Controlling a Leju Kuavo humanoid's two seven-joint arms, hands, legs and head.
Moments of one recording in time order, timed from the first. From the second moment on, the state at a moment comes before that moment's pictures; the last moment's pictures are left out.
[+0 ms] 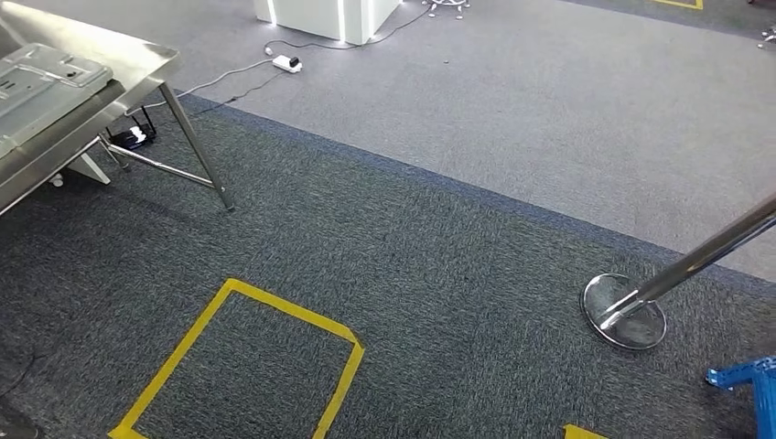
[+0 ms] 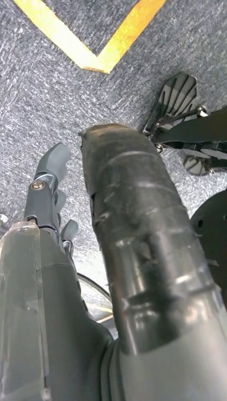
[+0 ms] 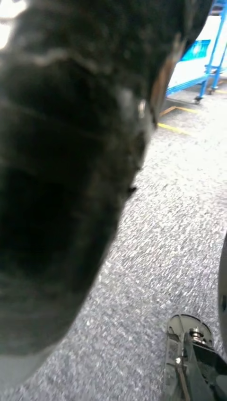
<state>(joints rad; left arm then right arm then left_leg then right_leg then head) -0.13 -0.21 1.46 -0.21 -1.18 0.17 -0.12 -0.09 0.14 -0.84 -0.22 1.18 -0.30 -0.06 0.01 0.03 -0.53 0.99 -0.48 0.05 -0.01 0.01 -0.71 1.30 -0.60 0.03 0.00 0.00</state>
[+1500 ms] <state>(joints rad) -0.13 -0.22 1.46 -0.21 -1.18 0.17 -0.11 -0.10 0.14 -0.84 -0.22 1.20 -0.30 -0.06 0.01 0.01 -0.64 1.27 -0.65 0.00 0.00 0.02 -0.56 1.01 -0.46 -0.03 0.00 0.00</state>
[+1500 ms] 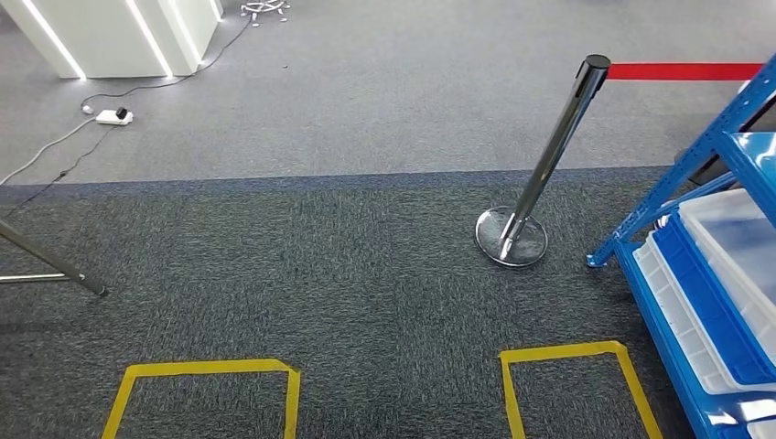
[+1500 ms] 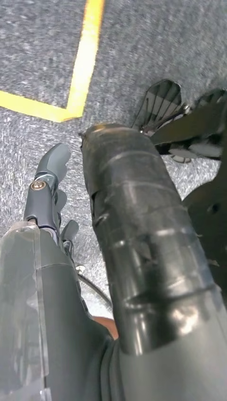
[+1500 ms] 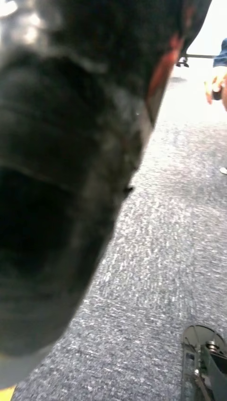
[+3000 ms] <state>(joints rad) -0.13 -0.22 1.46 -0.21 -1.18 0.17 -0.11 -0.09 0.15 -0.85 -0.22 1.21 -0.29 -0.06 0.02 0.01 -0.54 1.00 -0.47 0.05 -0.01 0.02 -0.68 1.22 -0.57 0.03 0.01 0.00</state>
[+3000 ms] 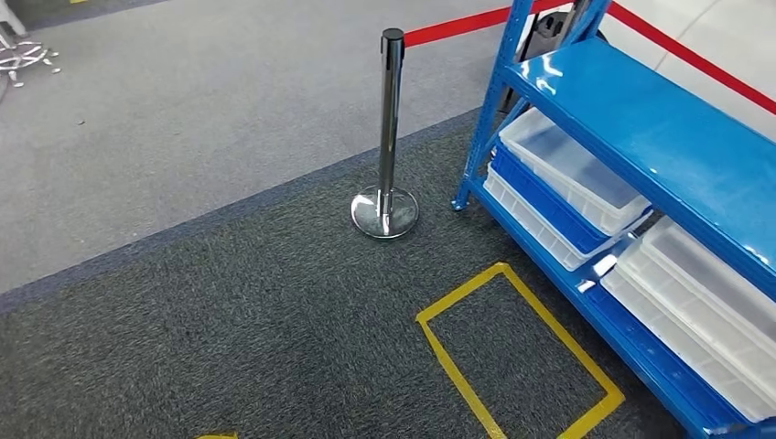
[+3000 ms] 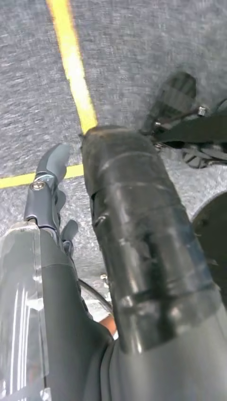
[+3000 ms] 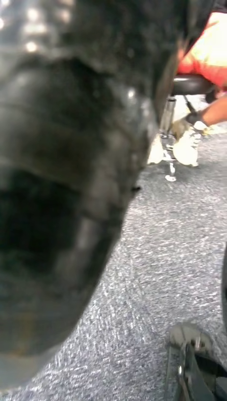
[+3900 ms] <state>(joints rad) -0.13 -0.21 1.45 -0.21 -1.18 0.17 -0.11 -0.09 0.15 -0.85 -0.22 1.21 -0.29 -0.06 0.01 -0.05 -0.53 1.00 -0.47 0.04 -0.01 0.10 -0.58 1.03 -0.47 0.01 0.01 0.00</state>
